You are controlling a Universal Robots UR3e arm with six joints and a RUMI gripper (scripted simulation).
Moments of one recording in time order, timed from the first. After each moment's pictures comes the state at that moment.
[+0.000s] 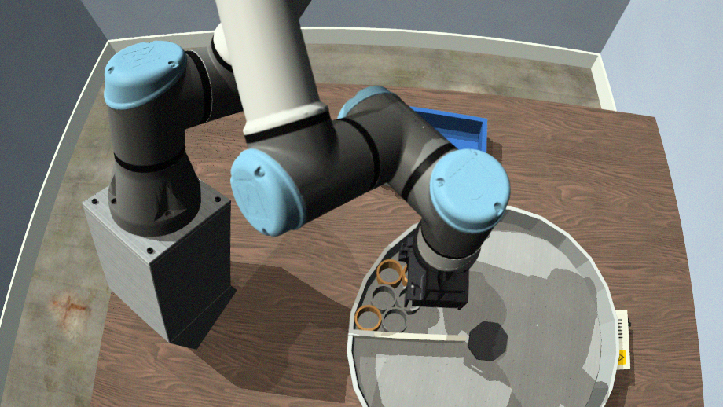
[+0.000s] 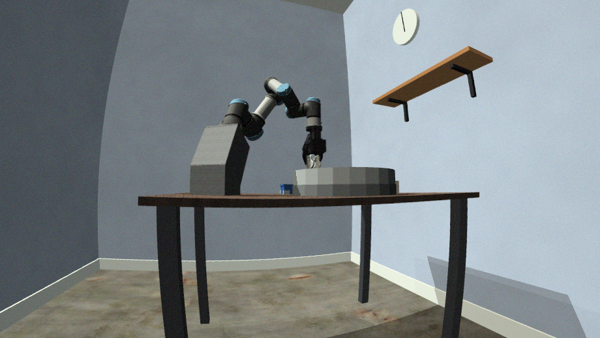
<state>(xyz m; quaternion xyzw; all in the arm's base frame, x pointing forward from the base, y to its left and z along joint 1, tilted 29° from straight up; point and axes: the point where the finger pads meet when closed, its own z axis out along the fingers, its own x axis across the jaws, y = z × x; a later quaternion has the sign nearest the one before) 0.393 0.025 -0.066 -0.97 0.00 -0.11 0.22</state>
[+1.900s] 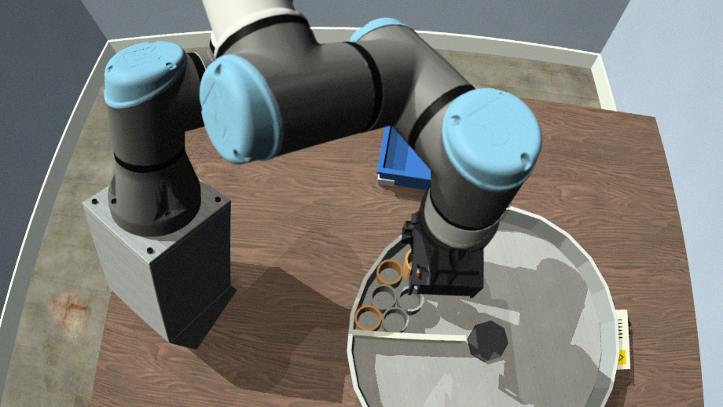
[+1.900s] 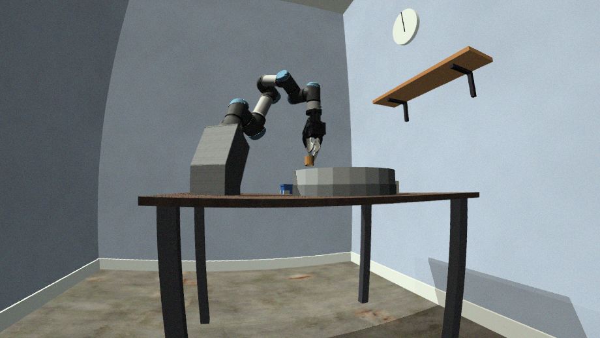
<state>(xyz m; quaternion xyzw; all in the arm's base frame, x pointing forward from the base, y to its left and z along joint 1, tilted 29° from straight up) 0.376 -0.007 0.000 -0.97 0.00 -0.11 0.22</state>
